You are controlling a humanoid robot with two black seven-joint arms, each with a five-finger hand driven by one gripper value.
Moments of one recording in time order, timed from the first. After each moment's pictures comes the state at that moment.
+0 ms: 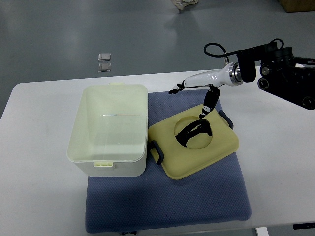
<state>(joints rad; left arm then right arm) 0.02 0.00 -0.02 -0.18 0.02 -0.10 0.11 1.23 -0.45 0.19 1.00 -1.36 0.46 0.22</state>
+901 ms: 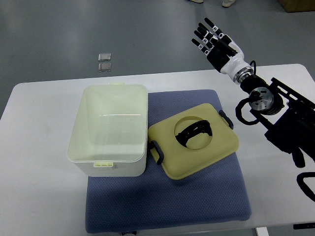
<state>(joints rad) 0.02 0.00 -0.02 -0.19 0.02 -0.10 0.11 0.82 -0.14 0.85 0.70 0.04 0.25 0.23</state>
